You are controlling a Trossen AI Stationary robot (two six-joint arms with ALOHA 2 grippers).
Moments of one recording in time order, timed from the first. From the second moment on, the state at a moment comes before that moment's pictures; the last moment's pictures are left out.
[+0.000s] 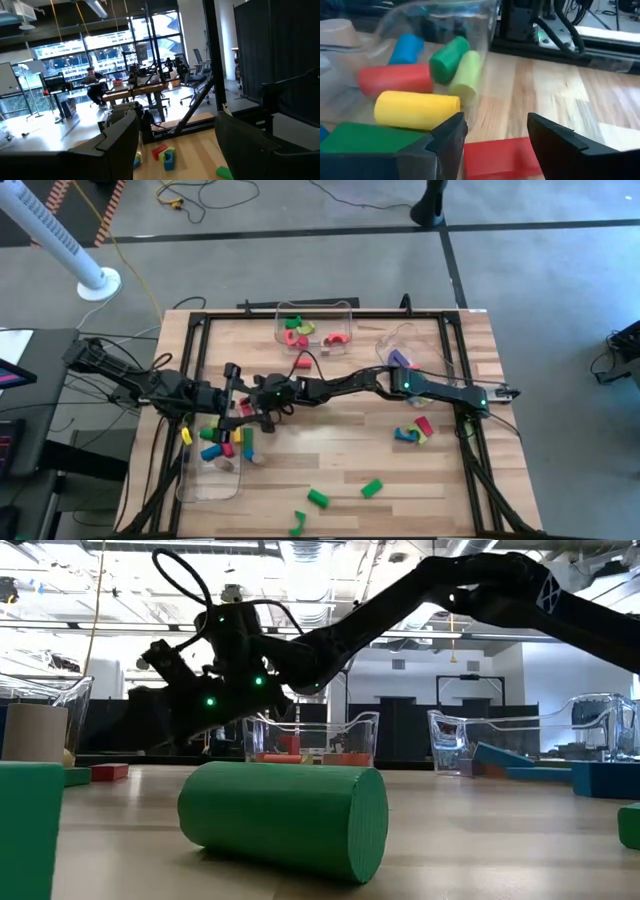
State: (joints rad) left arm -0.37 0.73 0.53 0.42 -0.27 0.24; right arm -0.05 2.69 2.09 0.27 -0.24 -0.16
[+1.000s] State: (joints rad) left arm -0.37 0.73 0.53 0.35 -0.27 0.25; right arm -0.05 2.56 2.09 -0.35 -0.12 -0.21
